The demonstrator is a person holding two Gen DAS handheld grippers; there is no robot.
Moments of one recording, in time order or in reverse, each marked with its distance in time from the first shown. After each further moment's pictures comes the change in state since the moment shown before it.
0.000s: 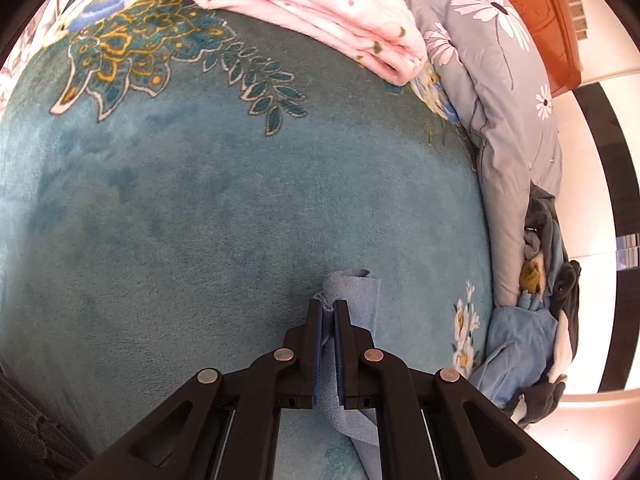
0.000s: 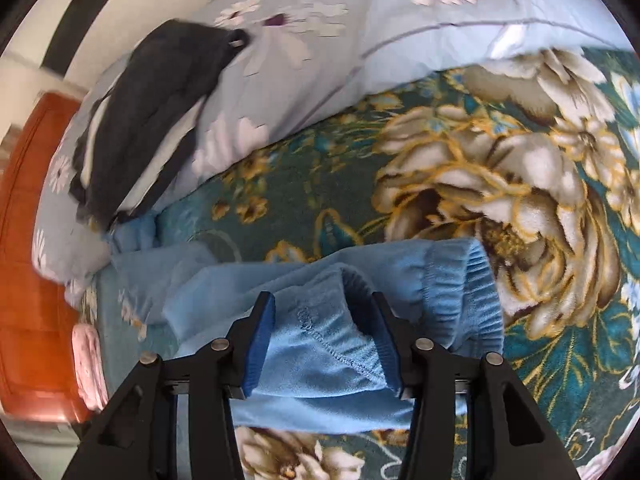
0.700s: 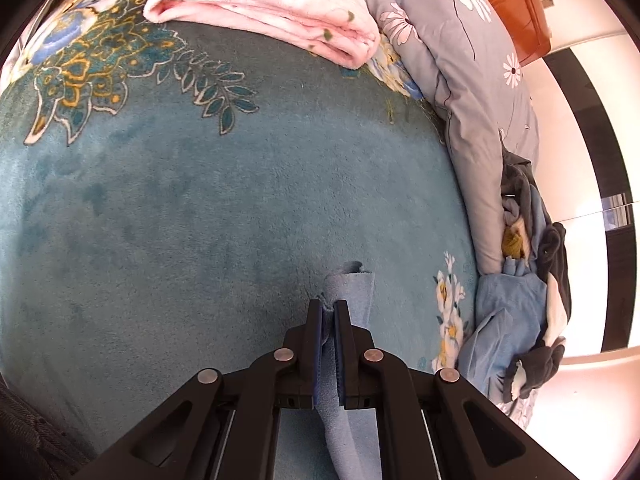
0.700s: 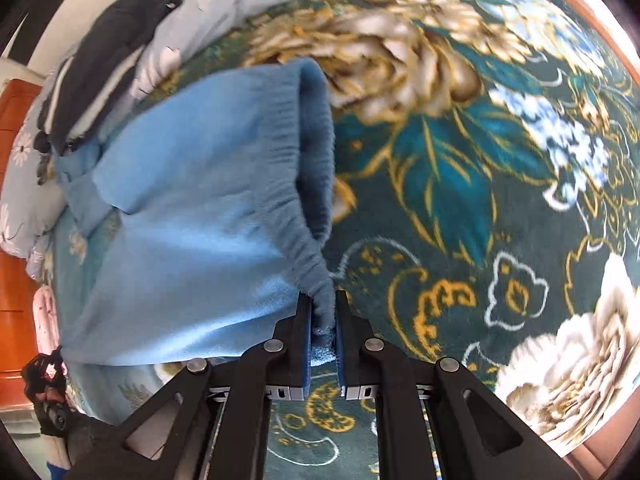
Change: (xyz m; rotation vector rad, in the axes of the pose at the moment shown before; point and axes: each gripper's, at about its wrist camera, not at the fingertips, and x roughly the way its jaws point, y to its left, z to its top) left arm -0.009 -0.008 -0.007 0.094 0.046 -0.055; right arm -0.035 -0.092 -0.143 0.088 0.082 -0.173
